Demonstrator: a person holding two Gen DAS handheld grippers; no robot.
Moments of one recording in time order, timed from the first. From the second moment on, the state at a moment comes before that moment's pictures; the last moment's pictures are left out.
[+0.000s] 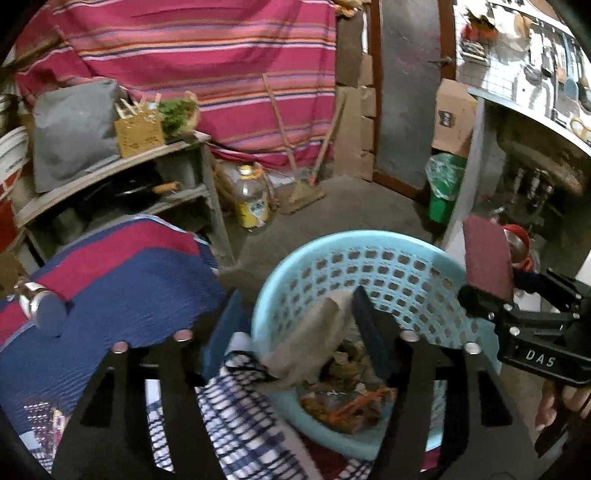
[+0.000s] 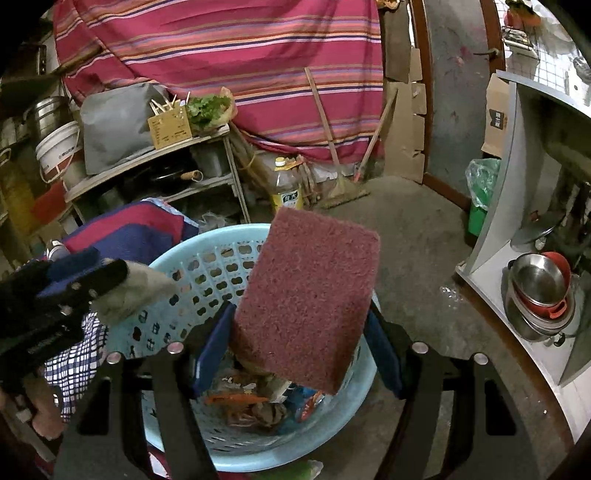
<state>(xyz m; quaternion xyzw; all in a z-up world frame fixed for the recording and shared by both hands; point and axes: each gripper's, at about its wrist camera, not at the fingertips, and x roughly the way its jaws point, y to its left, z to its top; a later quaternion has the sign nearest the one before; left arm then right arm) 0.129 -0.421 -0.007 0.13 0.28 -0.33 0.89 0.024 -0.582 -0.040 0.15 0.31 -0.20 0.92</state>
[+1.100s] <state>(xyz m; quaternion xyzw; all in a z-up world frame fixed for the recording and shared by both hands) 0.127 -0.337 -0.016 0.14 0.27 -0.24 0.92 0.053 -0.552 -0.051 0.14 0.33 -0.18 0.91</state>
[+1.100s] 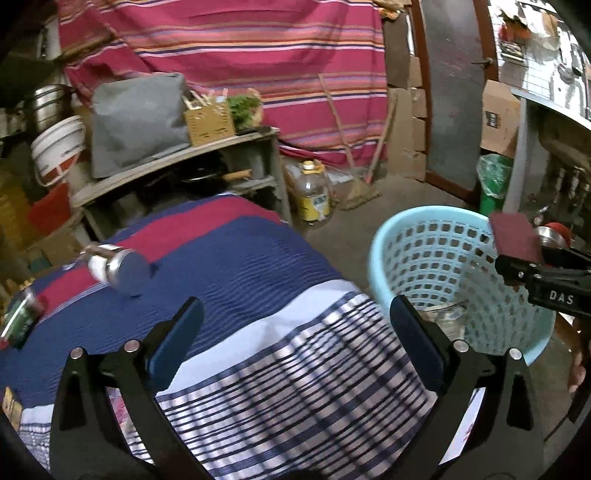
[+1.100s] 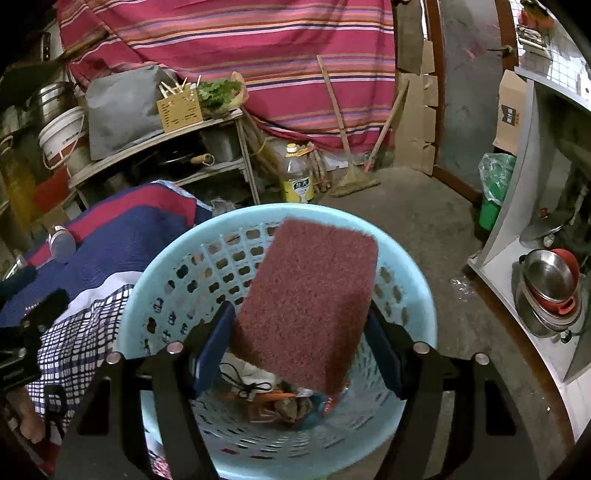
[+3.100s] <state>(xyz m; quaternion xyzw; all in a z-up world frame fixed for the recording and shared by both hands) 0.027 -0.046 -0.033 0.05 0.24 -0.08 0.97 -0.021 -0.223 -0.037 0.06 0.21 -0.14 0.97</state>
